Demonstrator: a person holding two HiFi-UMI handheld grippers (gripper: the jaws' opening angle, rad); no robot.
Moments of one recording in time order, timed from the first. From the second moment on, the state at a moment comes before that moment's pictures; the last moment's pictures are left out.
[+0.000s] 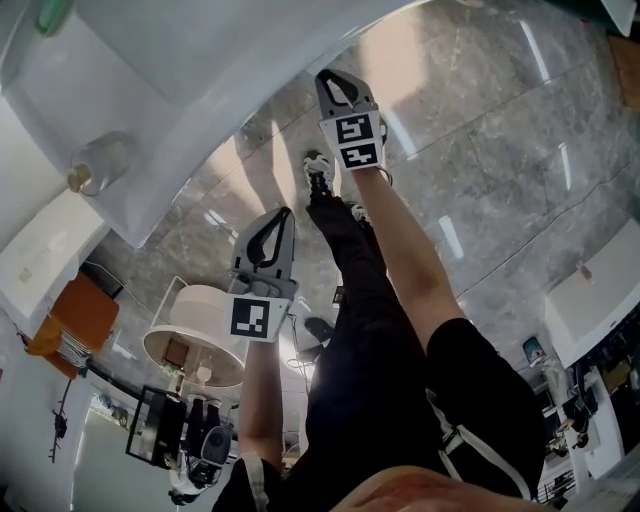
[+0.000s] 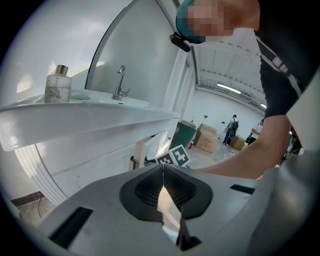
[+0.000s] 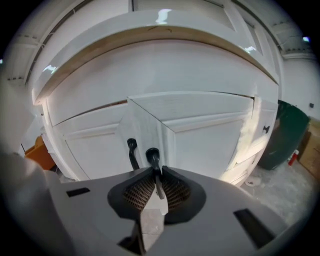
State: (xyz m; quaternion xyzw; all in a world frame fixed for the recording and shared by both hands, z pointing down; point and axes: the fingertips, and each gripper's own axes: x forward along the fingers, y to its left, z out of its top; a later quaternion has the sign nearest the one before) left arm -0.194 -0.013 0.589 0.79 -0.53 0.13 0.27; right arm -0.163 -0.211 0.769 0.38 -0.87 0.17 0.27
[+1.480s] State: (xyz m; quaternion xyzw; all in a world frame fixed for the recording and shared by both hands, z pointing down) left arm -0.066 -0.020 0.583 0.85 -0.44 0.14 0.25; right arm 0.060 -0.179 0.777 0.44 -0.83 0.19 0.28
